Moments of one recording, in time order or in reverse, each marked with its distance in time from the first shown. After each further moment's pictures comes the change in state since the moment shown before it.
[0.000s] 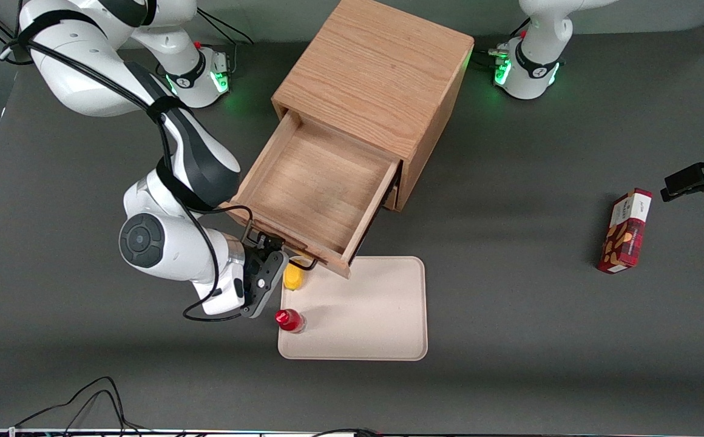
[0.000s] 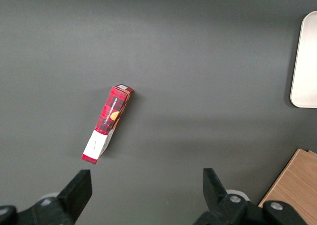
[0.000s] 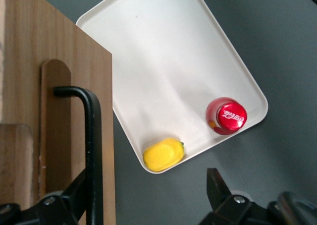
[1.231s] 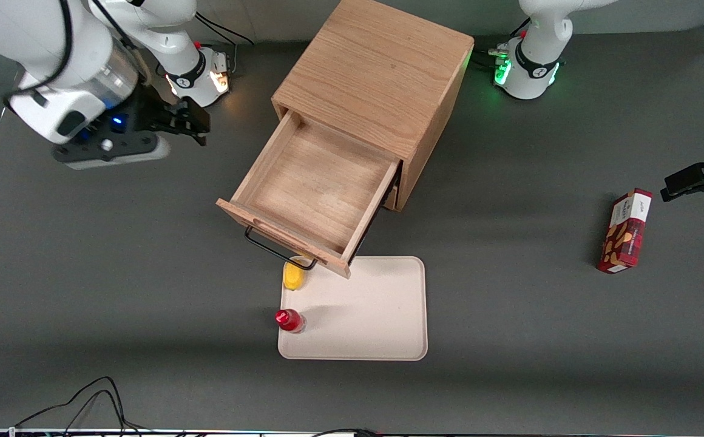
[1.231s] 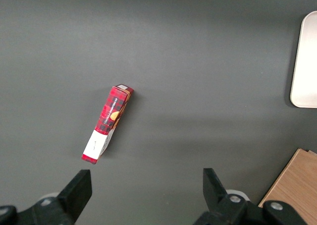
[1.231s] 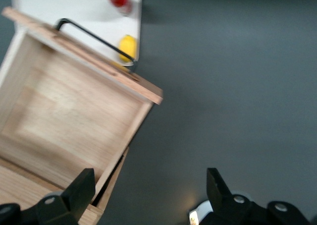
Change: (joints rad) arm -0.047 -0.505 -0.014 0.075 -0.001 -0.699 1.017
